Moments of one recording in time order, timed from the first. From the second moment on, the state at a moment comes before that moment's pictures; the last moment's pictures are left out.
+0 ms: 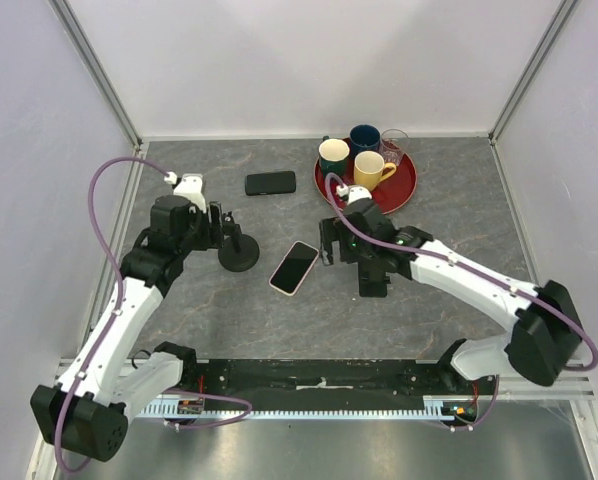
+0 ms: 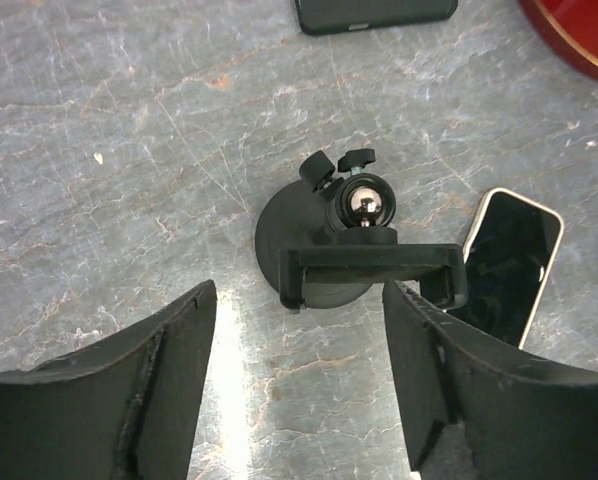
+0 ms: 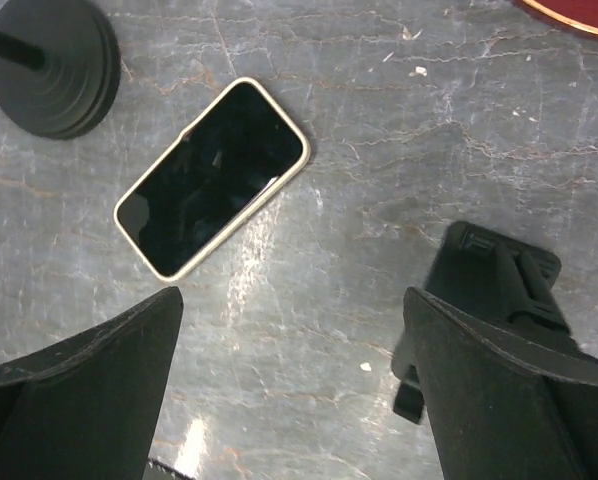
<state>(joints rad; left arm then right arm) -0.25 0.96 0.88 -0.50 -0.10 -0.12 0.74 1.34 1.00 -0.41 0.11 0.44</state>
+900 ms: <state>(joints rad) -0.35 0.57 0.79 -0.42 -0.13 -0.15 0.94 2.09 1.68 -0.90 0.52 1.37</state>
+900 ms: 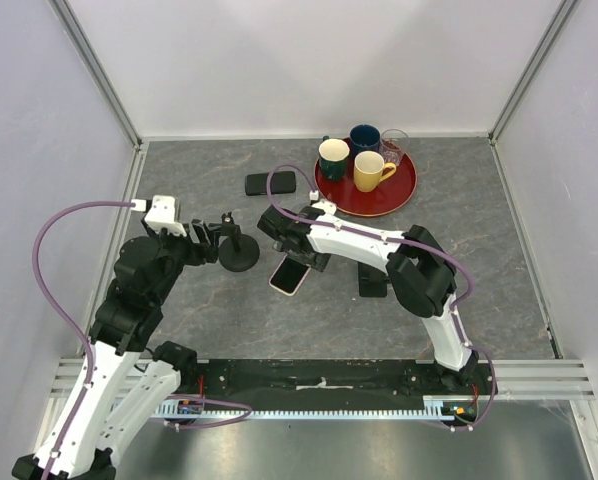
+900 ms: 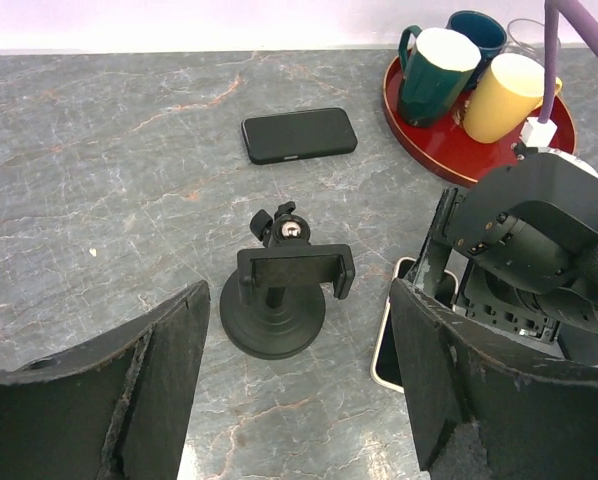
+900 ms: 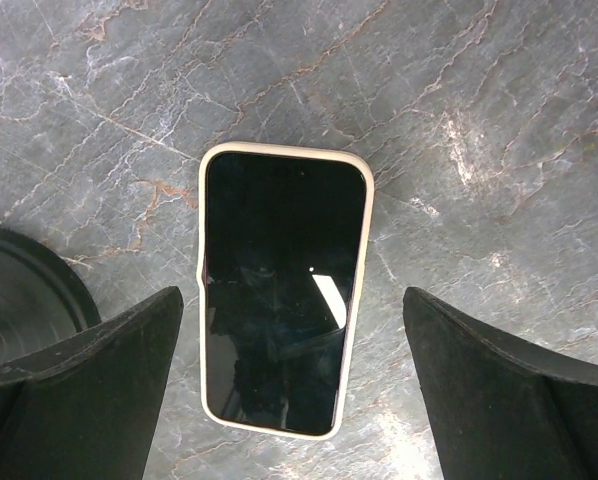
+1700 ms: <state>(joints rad) -0.40 0.54 0.79 -0.42 -0.15 -0.15 0.91 2.20 1.74 -0.92 0.39 1.50</state>
